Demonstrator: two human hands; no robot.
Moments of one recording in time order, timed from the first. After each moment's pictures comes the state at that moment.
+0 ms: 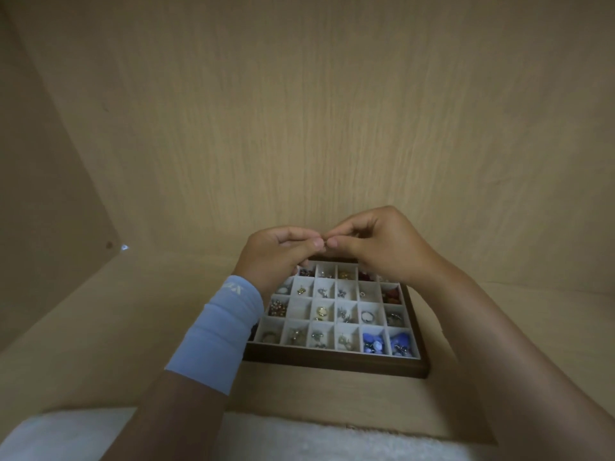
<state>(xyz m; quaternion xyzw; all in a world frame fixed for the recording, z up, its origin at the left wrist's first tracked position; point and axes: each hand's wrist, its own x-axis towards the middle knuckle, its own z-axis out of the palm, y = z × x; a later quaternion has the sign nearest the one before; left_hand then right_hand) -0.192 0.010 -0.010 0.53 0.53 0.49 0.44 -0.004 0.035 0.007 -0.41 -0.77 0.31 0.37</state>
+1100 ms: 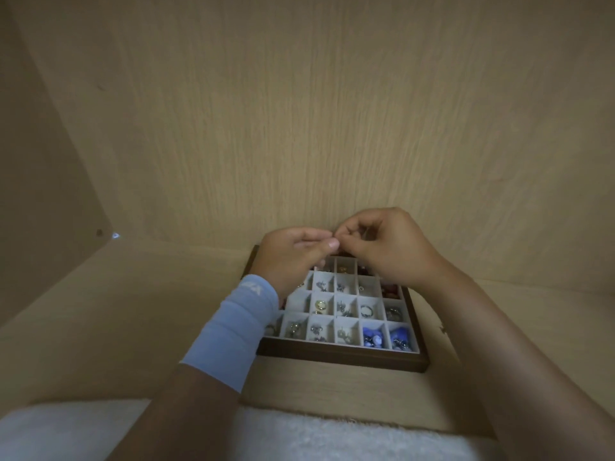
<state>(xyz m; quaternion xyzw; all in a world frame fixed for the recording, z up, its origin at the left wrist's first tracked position) -0.178 0.009 -0.021 0.56 0.53 0.48 0.42 -0.003 0.033 -0.003 -0.45 -0.78 0.22 0.36</state>
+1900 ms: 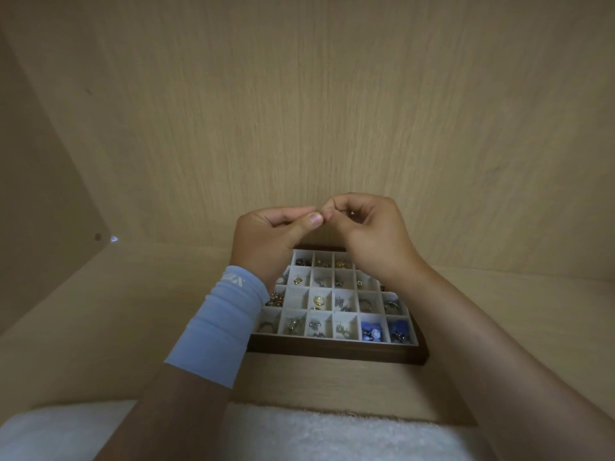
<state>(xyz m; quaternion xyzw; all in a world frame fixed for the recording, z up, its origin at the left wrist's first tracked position) -0.184 0.006 -0.010 0.52 0.47 0.60 0.39 -0.033 0.023 -0.002 -0.42 -0.69 0.29 0.51</state>
